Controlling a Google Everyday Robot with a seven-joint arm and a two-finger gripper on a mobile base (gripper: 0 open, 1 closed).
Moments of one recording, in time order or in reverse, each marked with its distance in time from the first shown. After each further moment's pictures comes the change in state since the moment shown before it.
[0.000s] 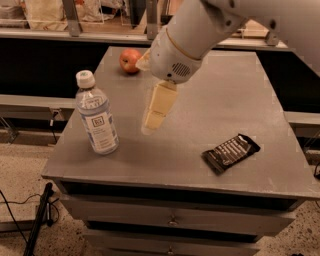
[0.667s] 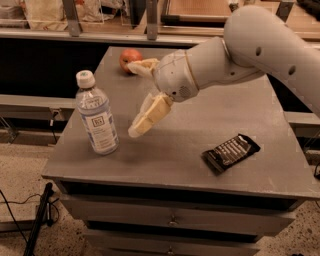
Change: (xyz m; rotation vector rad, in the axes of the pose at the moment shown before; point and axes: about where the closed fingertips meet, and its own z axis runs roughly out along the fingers) arm -0.019 -0.009 0.020 0.053 -0.513 -0.012
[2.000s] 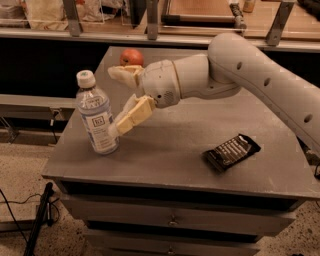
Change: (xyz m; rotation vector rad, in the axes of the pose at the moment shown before) arm -0.029 0.006 0.033 -0.107 -0.296 0.102
